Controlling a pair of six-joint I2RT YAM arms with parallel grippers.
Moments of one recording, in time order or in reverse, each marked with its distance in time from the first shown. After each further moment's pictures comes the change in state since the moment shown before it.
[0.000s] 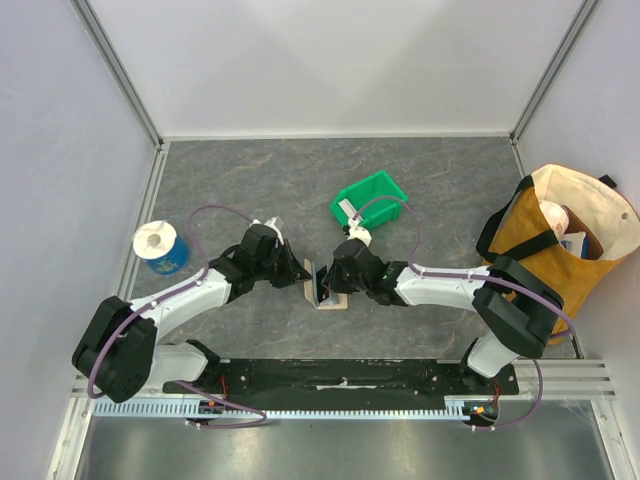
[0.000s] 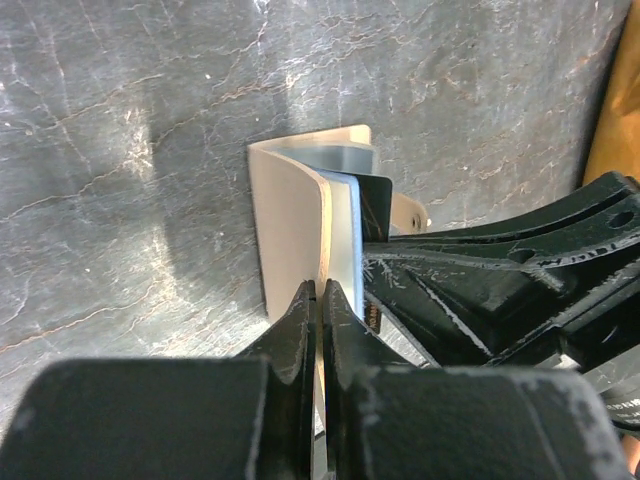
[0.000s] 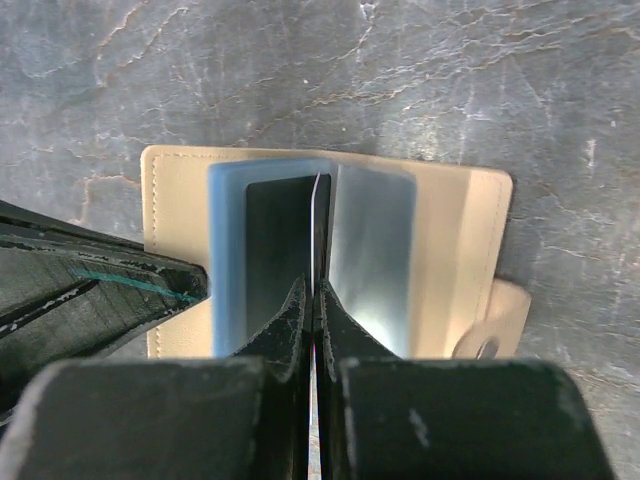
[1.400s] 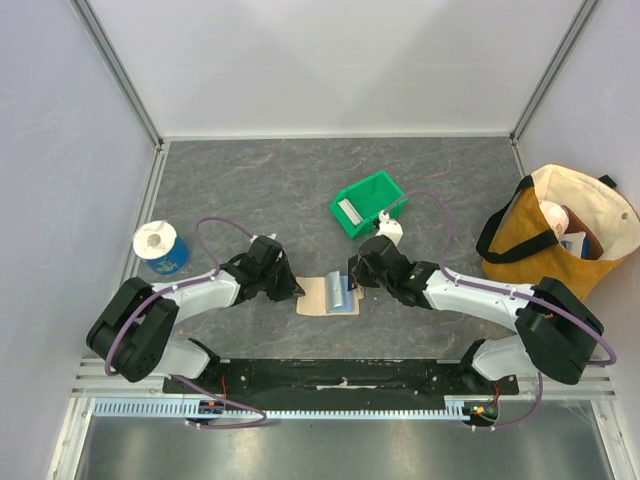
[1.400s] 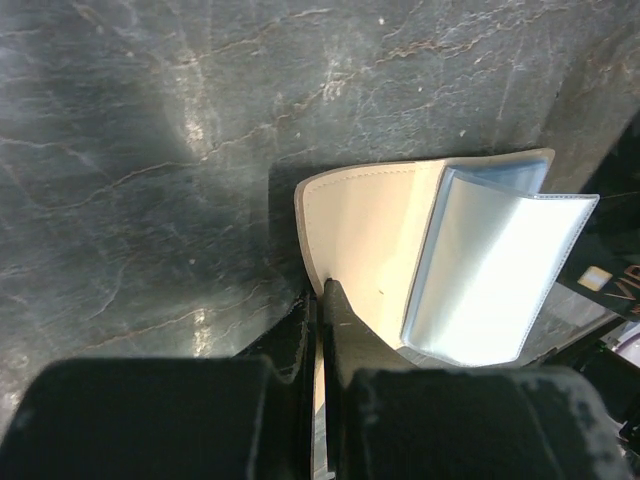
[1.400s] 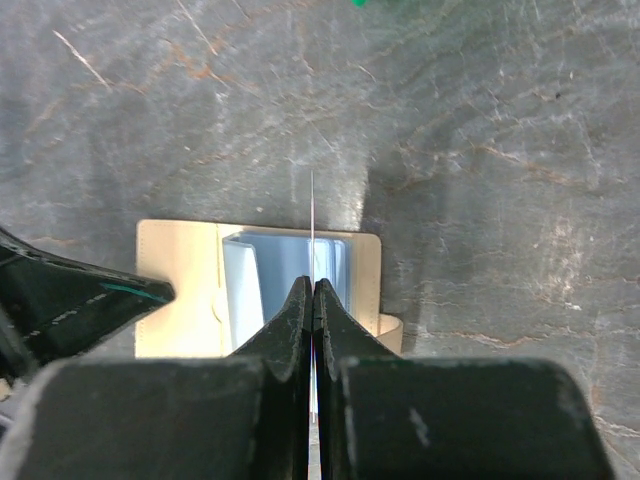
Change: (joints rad) left arm -0.002 0.115 -0.077 0.026 -0.050 -0.010; right arm -0.087 -0.231 -0.096 -0.125 0.159 -0.070
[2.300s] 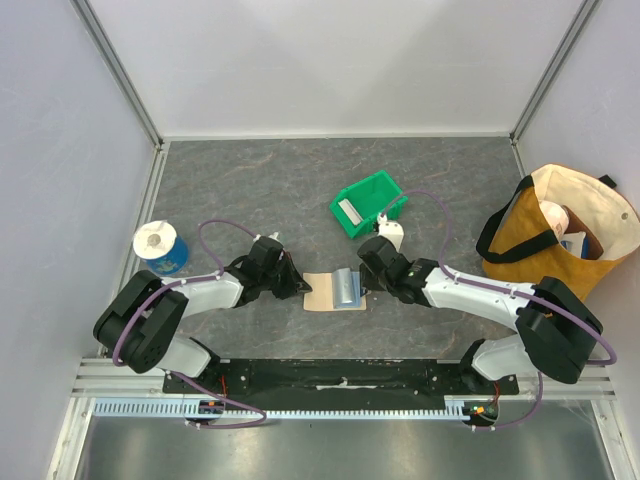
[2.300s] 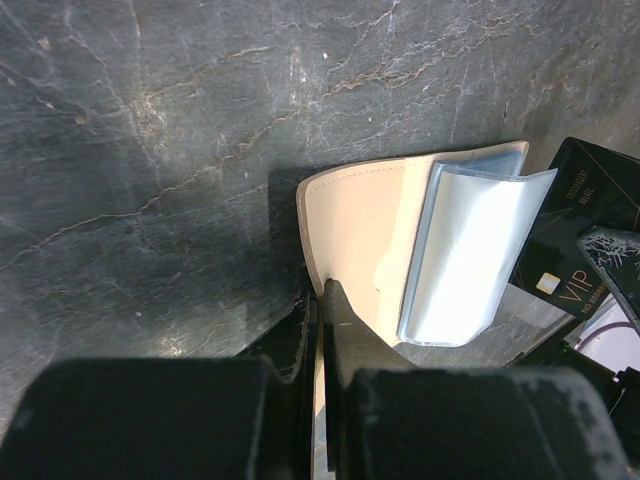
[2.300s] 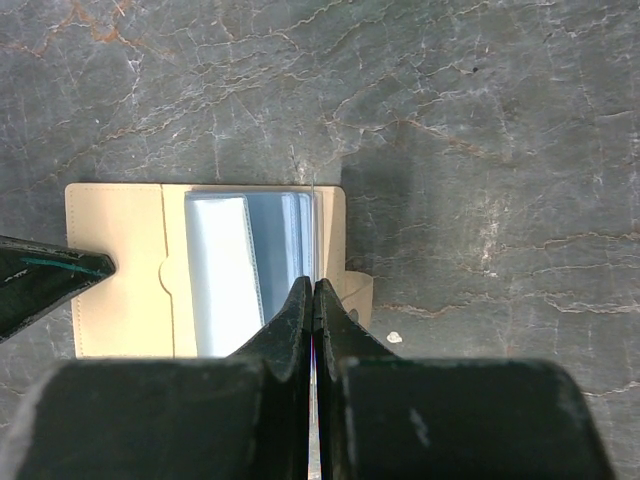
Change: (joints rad) left arm -0.003 0.067 -0.037 0.196 0.040 -0.043; right arm 0.000 0.018 0.031 -0.164 0.045 -0.055
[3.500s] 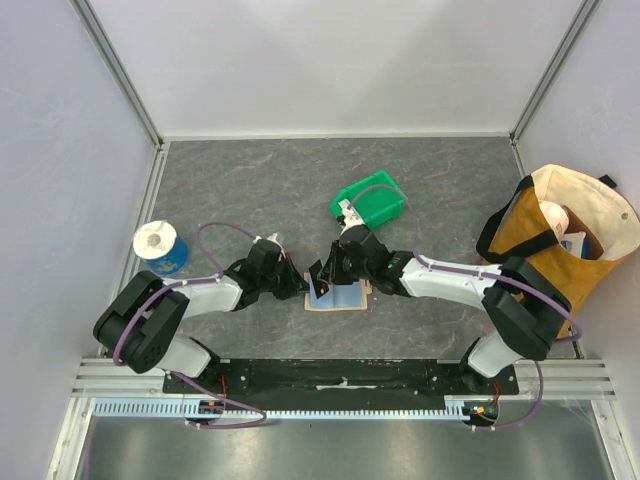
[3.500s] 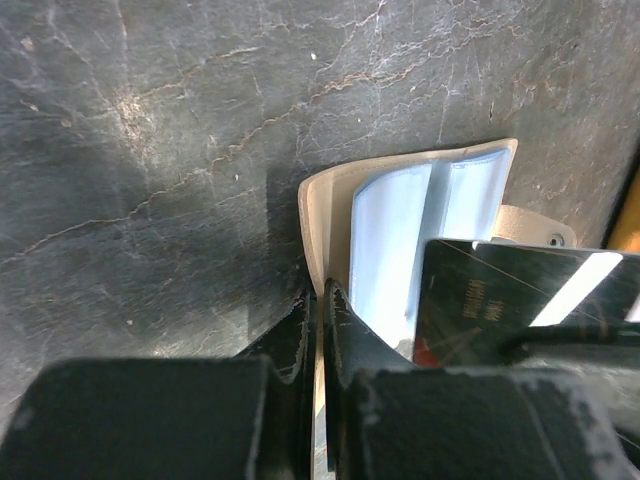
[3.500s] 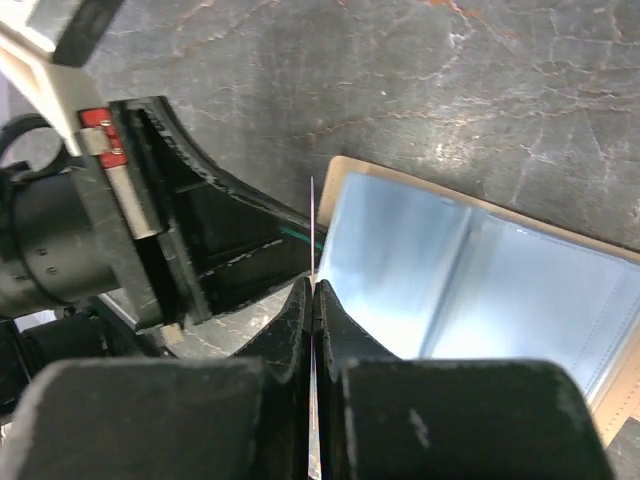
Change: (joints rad) left arm 0.000 0.000 -0.035 0.075 0.011 -0.012; right arm 0.016 0.185 0.116 0.268 -0.376 -0.004
